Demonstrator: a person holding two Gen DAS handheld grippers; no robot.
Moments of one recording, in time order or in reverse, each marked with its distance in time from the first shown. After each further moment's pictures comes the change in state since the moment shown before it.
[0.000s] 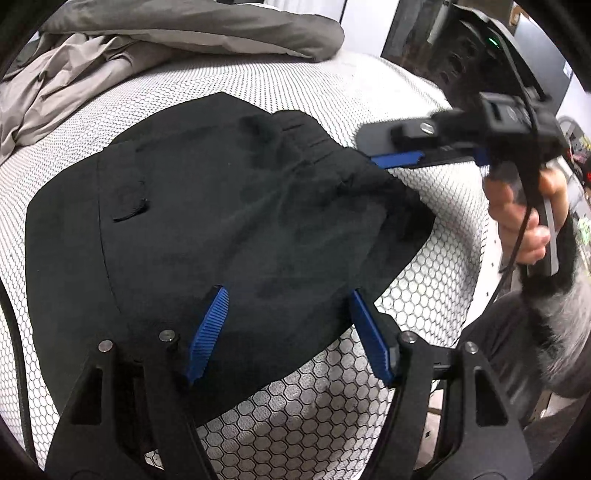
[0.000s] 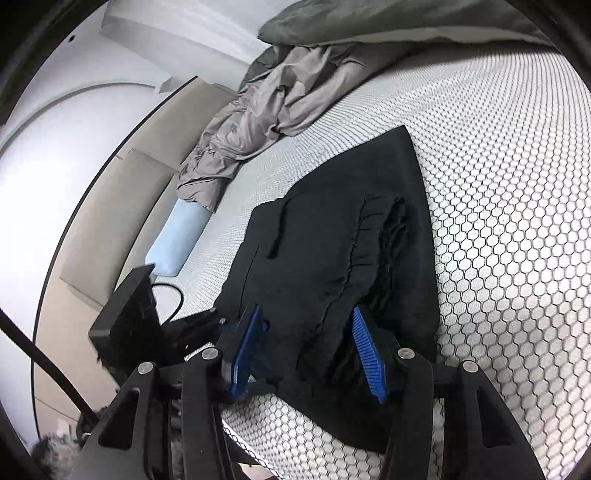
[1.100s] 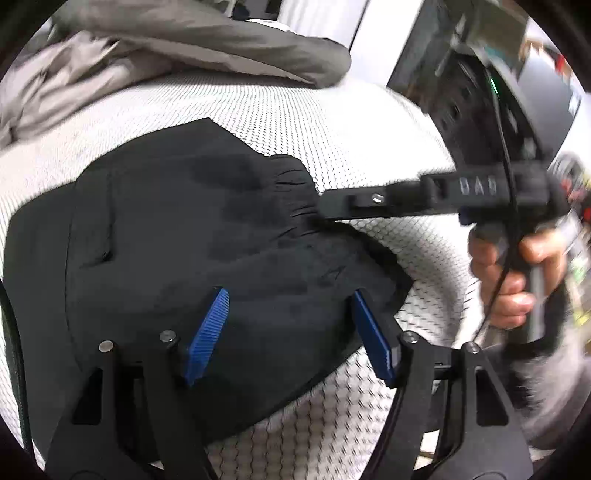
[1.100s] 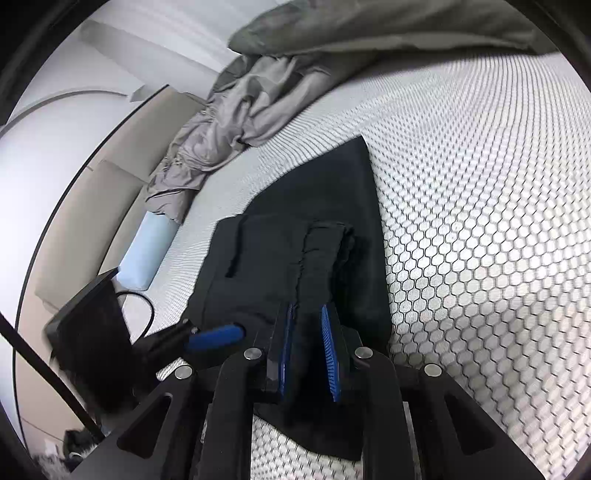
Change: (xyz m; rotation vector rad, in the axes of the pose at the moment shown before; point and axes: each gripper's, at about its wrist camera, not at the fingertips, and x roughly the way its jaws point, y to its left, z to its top) left arm 0.021 -0.033 0.038 -0.082 -0.088 -0.001; right arm -0.001 -0.010 0.003 0.040 -0.034 -0.129
